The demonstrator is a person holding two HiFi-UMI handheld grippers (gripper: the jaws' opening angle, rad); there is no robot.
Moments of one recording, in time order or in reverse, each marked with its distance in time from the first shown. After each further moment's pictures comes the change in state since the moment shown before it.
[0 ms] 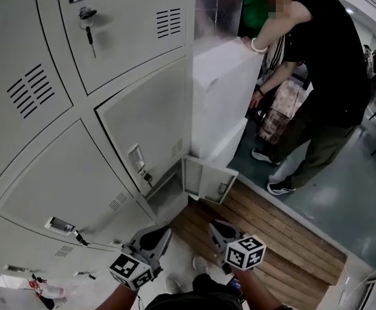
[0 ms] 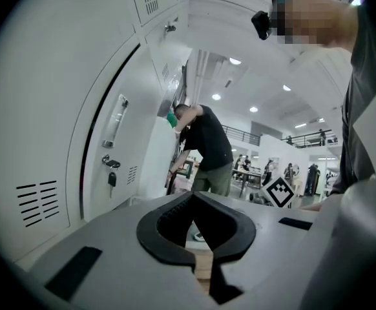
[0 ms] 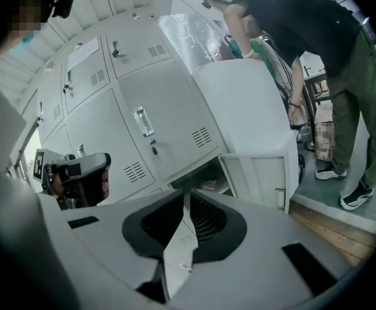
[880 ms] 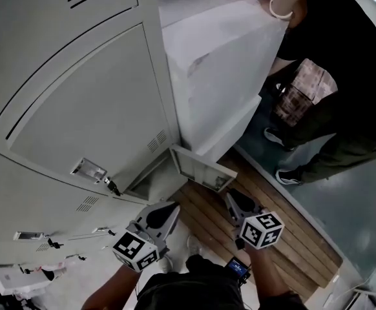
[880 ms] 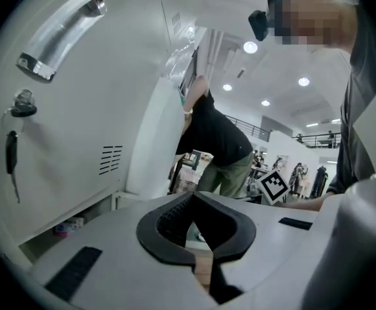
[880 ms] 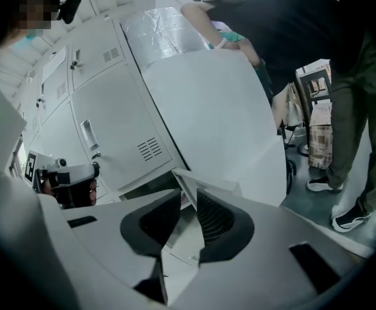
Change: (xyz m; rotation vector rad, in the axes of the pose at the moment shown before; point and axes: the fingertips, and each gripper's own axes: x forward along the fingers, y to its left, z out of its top) left arm 0.160 0.030 -0.018 -0.071 0.086 0.048; right arm 0.040 -0.176 0.061 0.006 0.024 -0.030
